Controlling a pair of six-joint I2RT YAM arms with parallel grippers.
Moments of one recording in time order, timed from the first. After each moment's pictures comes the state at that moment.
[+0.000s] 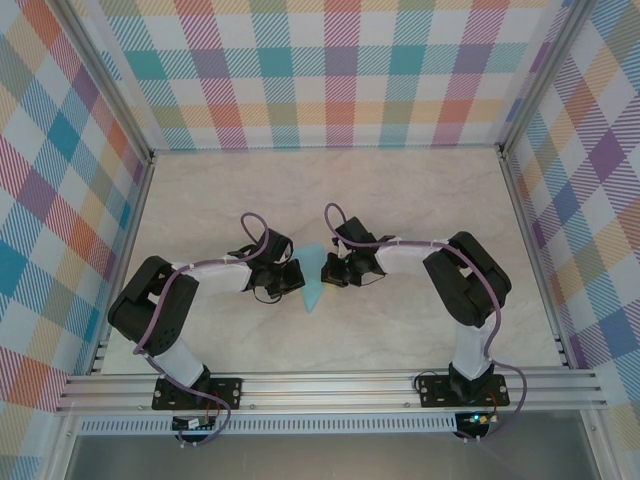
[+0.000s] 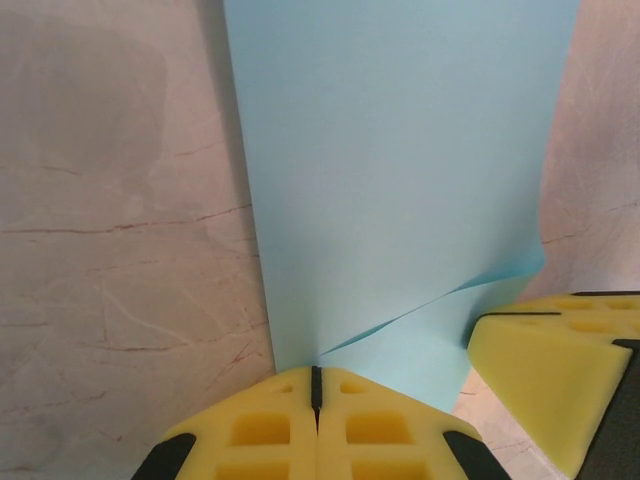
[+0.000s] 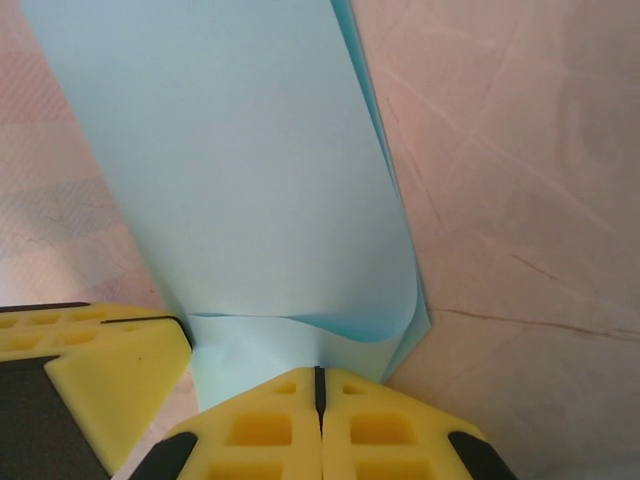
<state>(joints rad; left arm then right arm) -0.56 1.65 0.78 -0.19 0.27 -0.87 0.68 1.89 1.04 -0.21 -0.44 0.81</state>
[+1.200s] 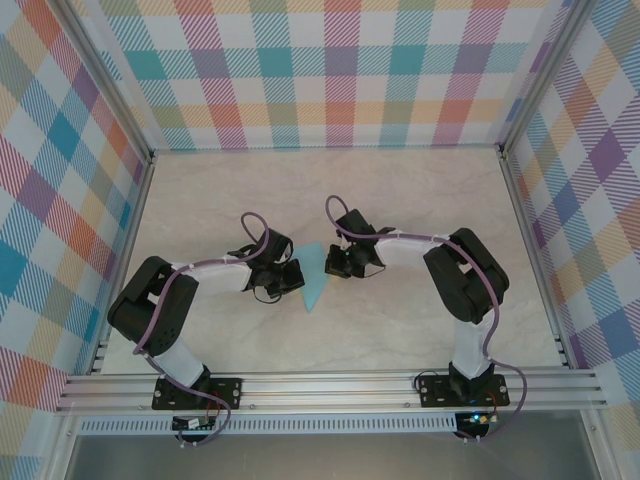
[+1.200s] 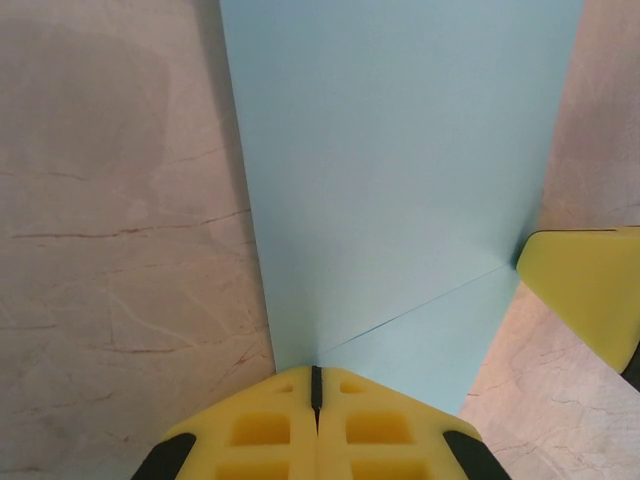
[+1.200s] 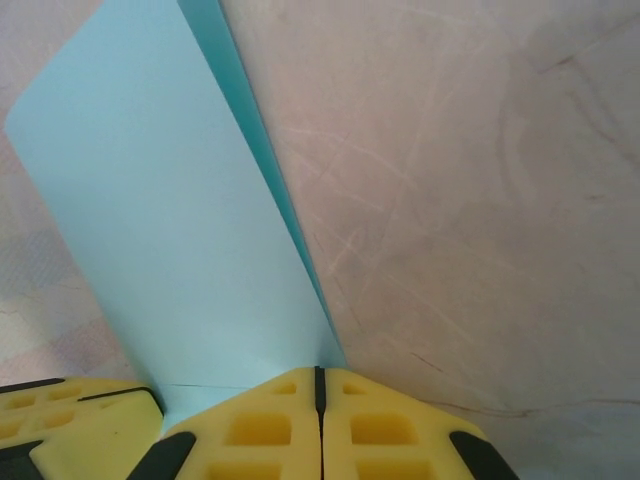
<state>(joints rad) -0.56 1.64 0.78 -0.20 0.26 -0.86 0.66 1.91 1.12 -0.30 -0.33 0.78</state>
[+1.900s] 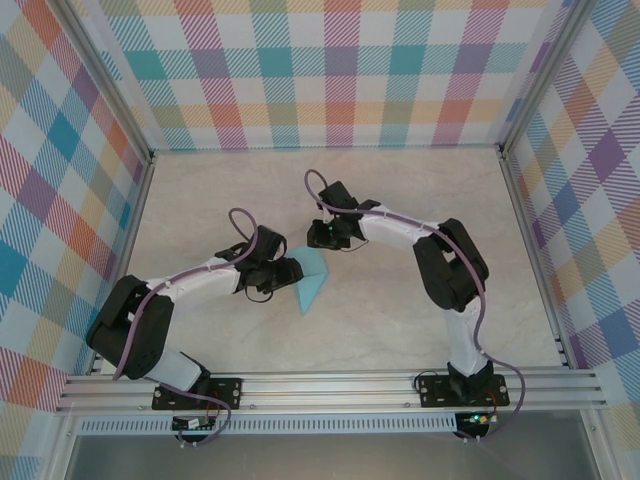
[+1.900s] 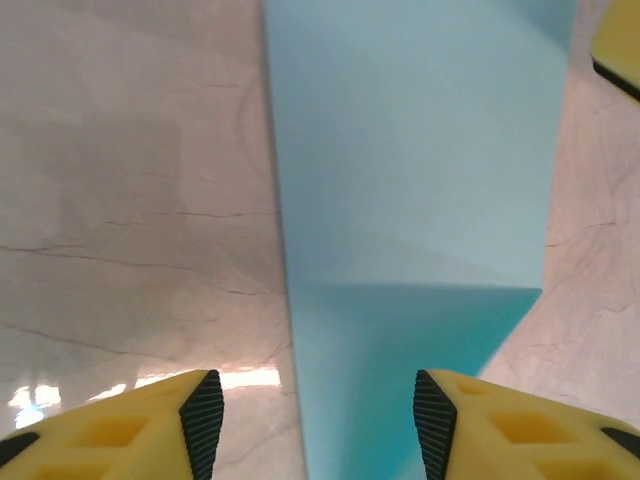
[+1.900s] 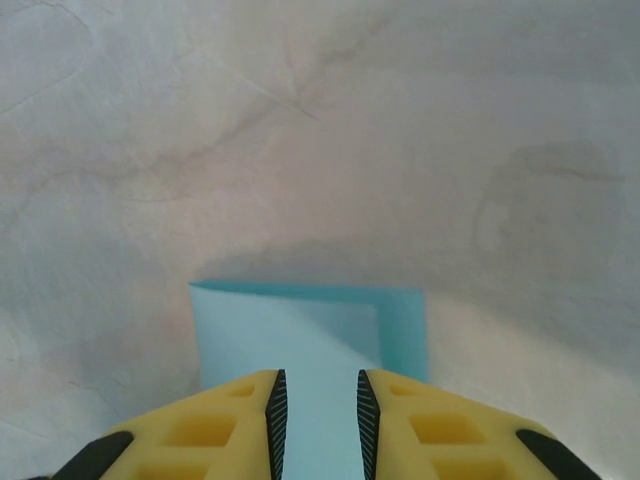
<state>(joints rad) -0.56 1.49 0.78 -0.35 0.11 -0.85 0.67 2.08 1.51 -0.47 -0.28 0.60</state>
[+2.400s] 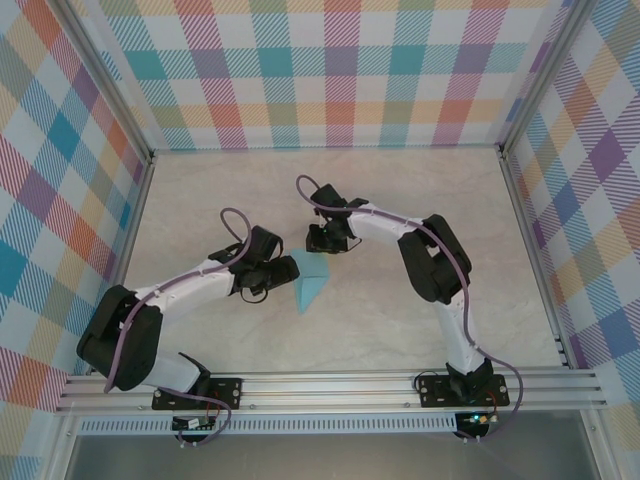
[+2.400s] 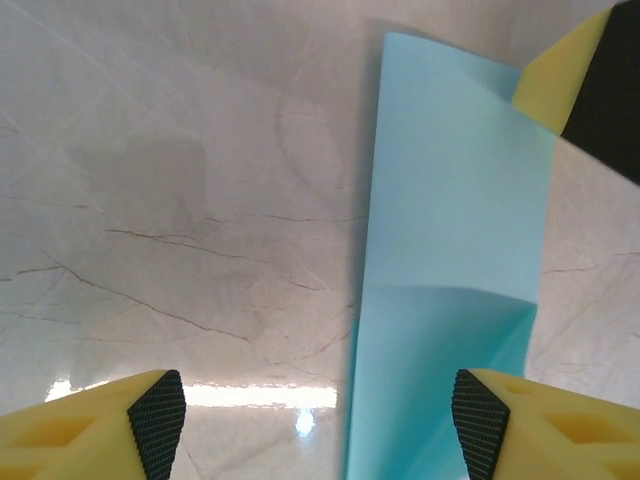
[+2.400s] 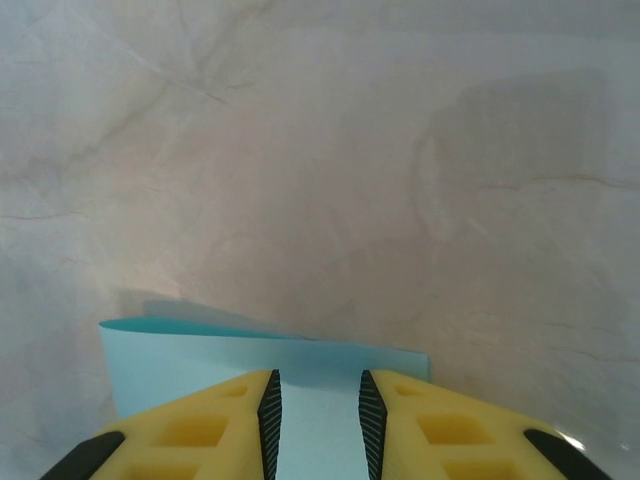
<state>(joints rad) -0.56 1.41 0.78 -0.42 0.03 -0.87 0.67 2.17 1.59 -0.58 -0.21 0.62</state>
